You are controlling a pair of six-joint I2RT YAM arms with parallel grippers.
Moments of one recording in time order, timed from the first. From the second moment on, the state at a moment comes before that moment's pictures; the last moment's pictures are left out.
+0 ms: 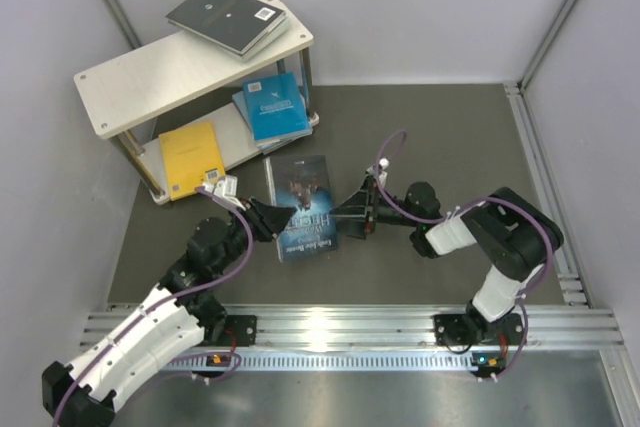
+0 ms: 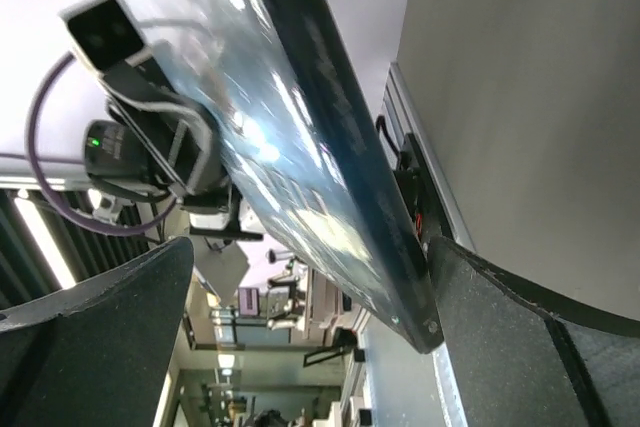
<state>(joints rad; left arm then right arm) -0.65 0.51 0.35 0.05 -0.03 -0.84 0.59 1.70 0.46 1.26 -0.81 1.50</state>
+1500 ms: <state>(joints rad) -0.65 0.30 0.35 -0.09 -0.42 -0.97 0.59 1.92 1.01 1.16 -0.68 1.59</state>
